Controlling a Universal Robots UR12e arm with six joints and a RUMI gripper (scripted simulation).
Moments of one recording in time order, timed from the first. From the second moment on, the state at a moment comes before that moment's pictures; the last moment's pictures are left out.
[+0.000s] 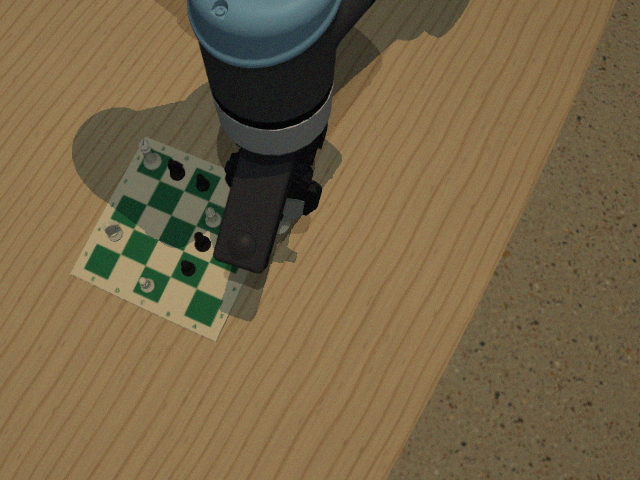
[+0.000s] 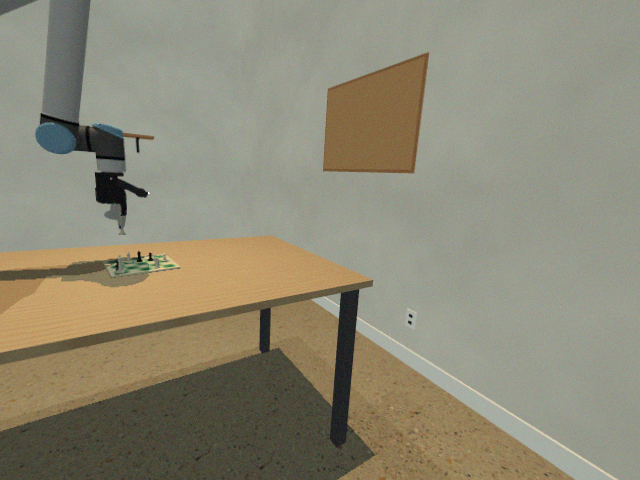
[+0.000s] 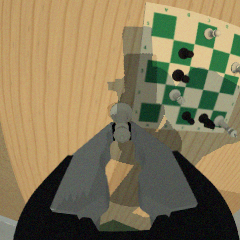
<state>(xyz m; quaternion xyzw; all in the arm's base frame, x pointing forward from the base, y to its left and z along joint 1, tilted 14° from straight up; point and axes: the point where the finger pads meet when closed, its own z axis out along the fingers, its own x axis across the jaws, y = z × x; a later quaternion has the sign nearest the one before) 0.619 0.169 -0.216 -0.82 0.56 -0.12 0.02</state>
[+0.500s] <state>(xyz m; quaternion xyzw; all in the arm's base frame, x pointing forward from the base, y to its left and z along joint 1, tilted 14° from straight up) 0.636 0.107 -0.203 -0.90 0.43 -0.13 -0.01</state>
